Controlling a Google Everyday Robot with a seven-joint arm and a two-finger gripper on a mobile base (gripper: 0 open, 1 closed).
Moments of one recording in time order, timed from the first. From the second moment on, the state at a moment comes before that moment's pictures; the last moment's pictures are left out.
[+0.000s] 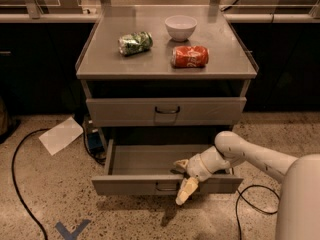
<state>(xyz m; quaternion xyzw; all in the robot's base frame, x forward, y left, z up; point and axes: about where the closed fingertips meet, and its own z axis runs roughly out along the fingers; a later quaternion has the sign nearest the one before) 0.526 -0.066 0.439 -0.58 0.69 0.39 0.20</state>
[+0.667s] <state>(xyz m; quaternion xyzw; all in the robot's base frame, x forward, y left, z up) 0.451 -0.061 0.440 -0.58 0.67 0.43 0.18</state>
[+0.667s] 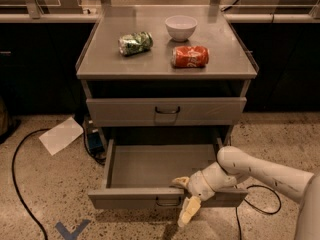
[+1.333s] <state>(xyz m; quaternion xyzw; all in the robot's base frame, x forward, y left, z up) 0.434 -0.061 0.441 -0.58 0.67 0.45 0.16</state>
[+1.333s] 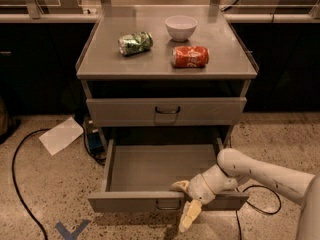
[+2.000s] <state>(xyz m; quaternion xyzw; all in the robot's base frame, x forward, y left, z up) 0.377 -0.075 0.462 -0.56 0.67 0.48 0.10</state>
